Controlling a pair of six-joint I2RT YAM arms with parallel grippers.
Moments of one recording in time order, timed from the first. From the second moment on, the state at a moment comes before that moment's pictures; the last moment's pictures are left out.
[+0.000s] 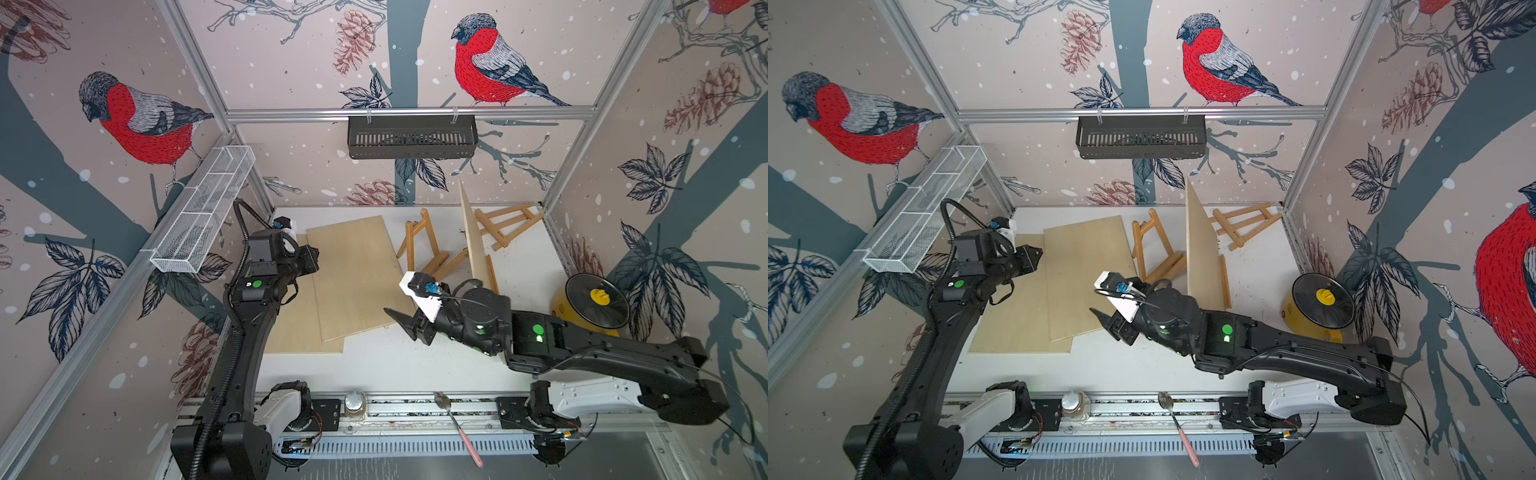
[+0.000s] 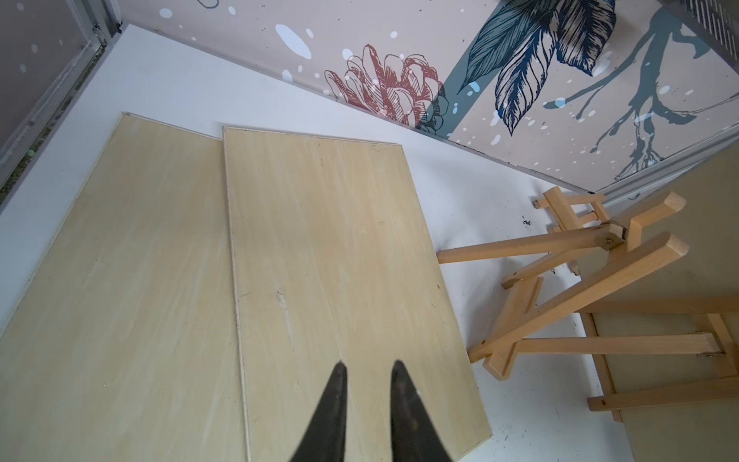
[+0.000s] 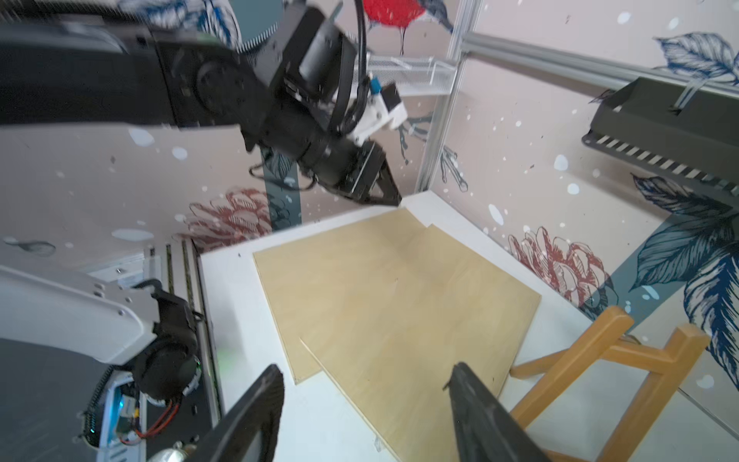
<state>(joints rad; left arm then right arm) 0.05 1.07 1.02 -0.57 0.31 -0.29 1.35 1.11 1.18 -0.24 0.28 -0.03</state>
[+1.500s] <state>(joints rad) -0.49 1.95 1.38 -0.21 -0.06 -0.58 0.28 1.03 1.37 -0.39 0.07 0.03</state>
